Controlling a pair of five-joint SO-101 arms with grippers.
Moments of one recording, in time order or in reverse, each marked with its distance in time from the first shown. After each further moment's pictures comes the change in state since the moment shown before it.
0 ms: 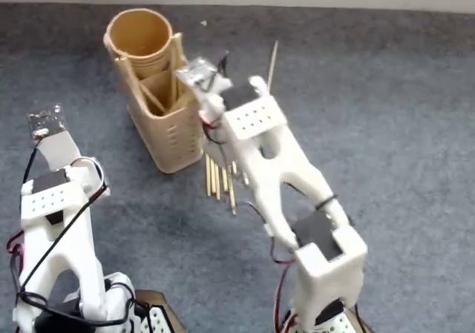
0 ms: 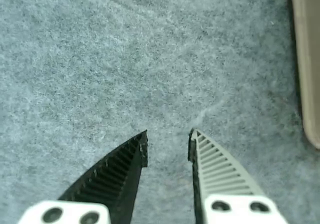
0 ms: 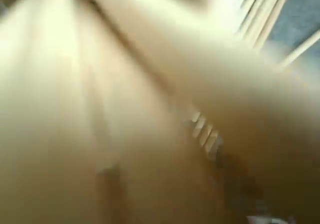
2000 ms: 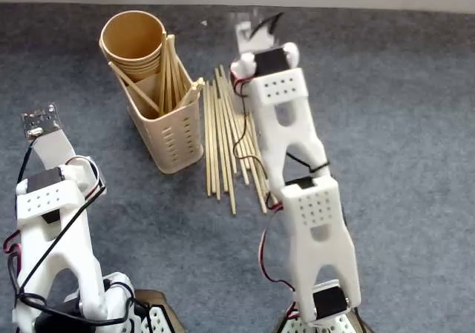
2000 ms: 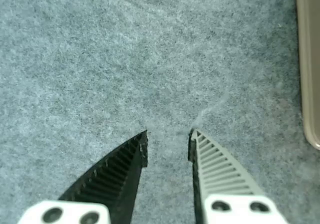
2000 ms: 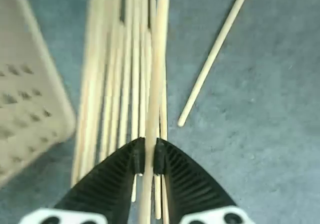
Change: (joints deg) left arm -1.3 0.1 -1.9 2.7 0.4; right arm 7.9 28.7 -66.0 16.4 -13.1
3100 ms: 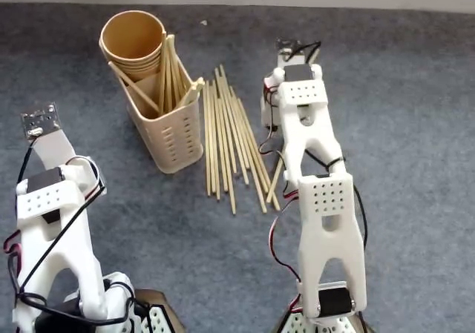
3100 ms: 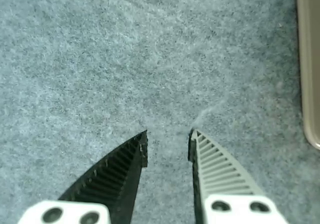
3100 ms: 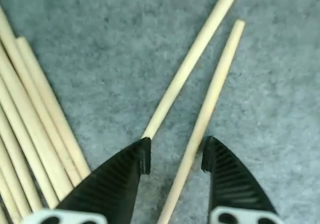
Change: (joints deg) left arm 0.0 0.0 0.0 0.0 0.0; right arm 9.4 14.1 17.6 -15.6 -6.2
